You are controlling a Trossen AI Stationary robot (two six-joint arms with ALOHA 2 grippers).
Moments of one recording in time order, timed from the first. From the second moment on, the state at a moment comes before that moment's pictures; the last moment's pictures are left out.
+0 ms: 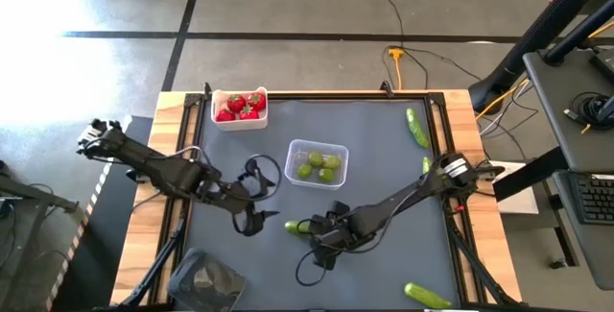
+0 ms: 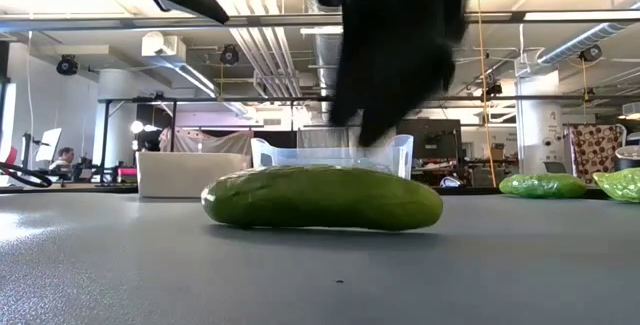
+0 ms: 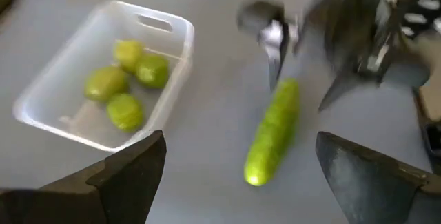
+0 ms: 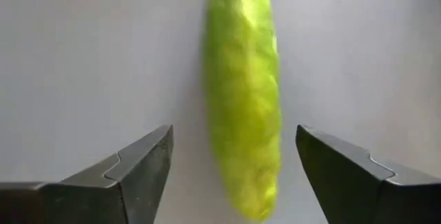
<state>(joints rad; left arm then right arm) -0.42 1.26 1.04 -0.56 -0.38 -0.44 0.44 2.04 1.54 -0.64 0.24 0.72</state>
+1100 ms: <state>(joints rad) -0.43 1.77 1.05 -0.08 -0.15 -0.19 0.72 1.77 1.58 -1.09 0.55 1.37</state>
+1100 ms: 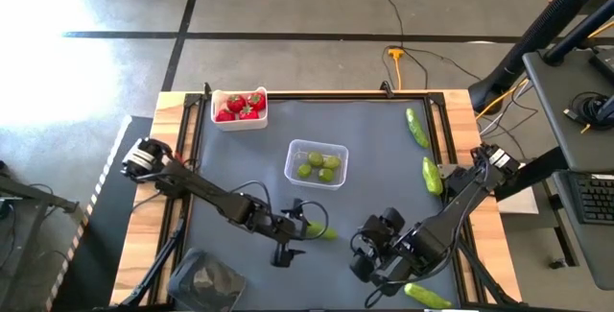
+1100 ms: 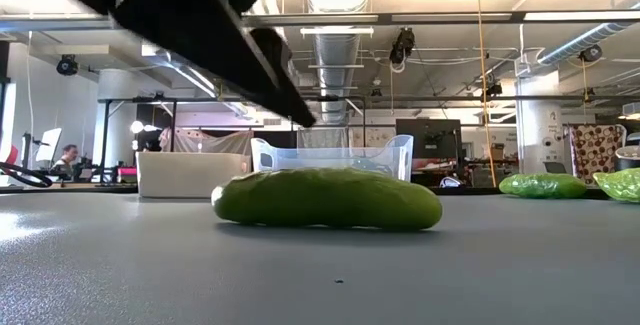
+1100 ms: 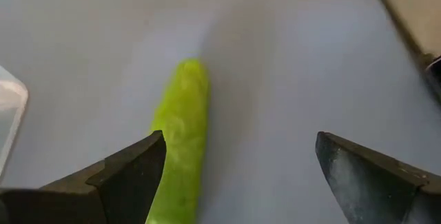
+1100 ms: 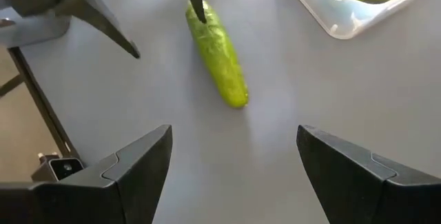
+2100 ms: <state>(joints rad) -0.44 1.89 1.05 -0.17 -0.25 -0.35 0.72 1.77 1.58 -0.99 0.55 1.40</state>
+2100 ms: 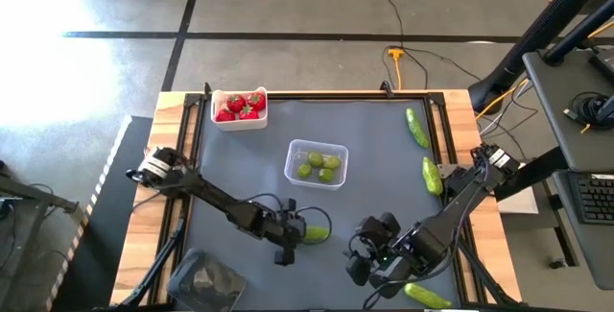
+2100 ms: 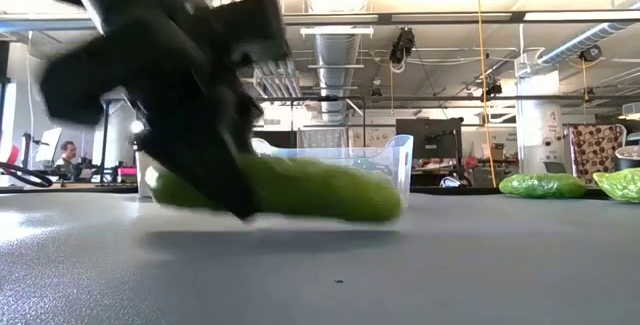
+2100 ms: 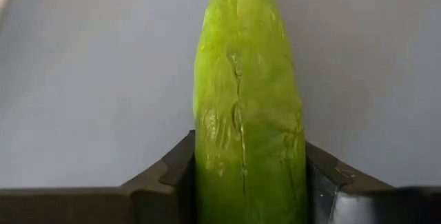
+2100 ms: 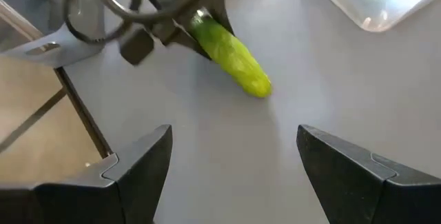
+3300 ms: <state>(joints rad) -0.91 1.62 1.11 -0.78 0.17 -0.55 0.62 1.77 1.53 -0.99 0.52 1.14</state>
